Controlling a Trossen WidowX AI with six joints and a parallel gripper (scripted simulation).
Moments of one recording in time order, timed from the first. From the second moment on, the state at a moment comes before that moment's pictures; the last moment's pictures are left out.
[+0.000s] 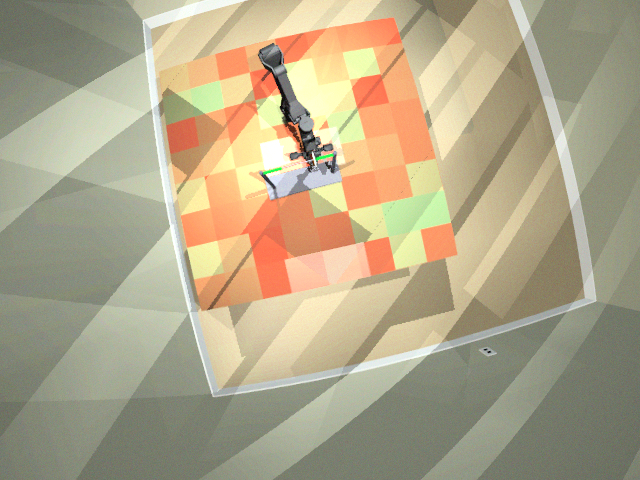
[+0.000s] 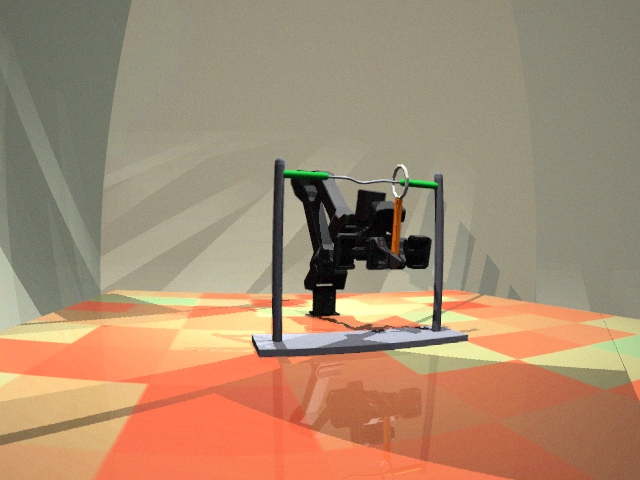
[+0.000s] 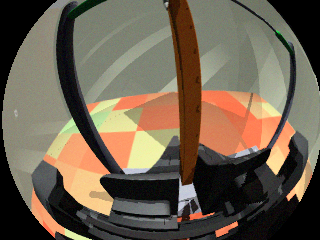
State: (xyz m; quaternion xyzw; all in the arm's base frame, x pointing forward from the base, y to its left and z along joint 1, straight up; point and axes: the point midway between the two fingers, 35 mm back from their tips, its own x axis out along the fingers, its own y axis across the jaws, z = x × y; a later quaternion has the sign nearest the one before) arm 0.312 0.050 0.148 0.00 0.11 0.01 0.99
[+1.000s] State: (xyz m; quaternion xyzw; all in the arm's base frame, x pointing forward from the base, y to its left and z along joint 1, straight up) arm 0.313 0.071 0.138 0.00 0.11 0.01 0.99
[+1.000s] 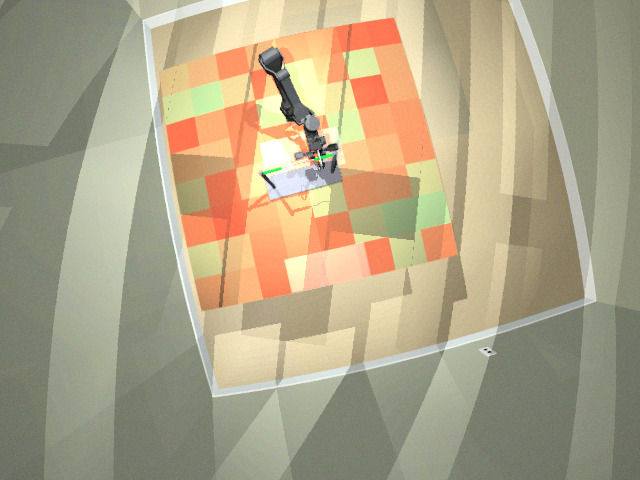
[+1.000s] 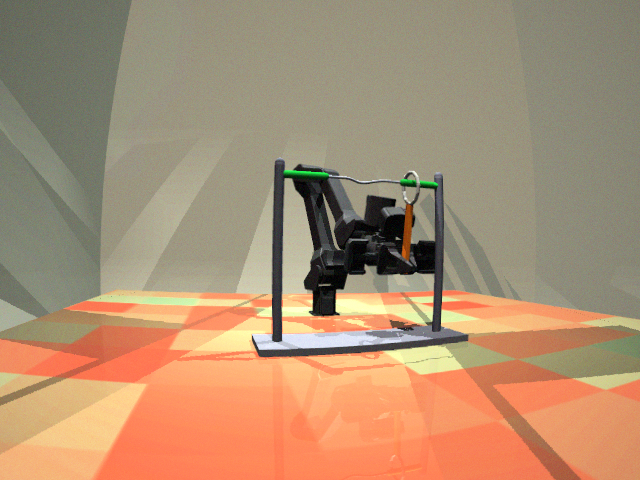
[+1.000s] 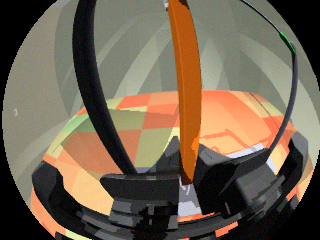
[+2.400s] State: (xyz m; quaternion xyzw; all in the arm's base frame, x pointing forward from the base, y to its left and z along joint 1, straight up) arm 0.312 0.071 0.128 0.00 0.11 0.01 0.99
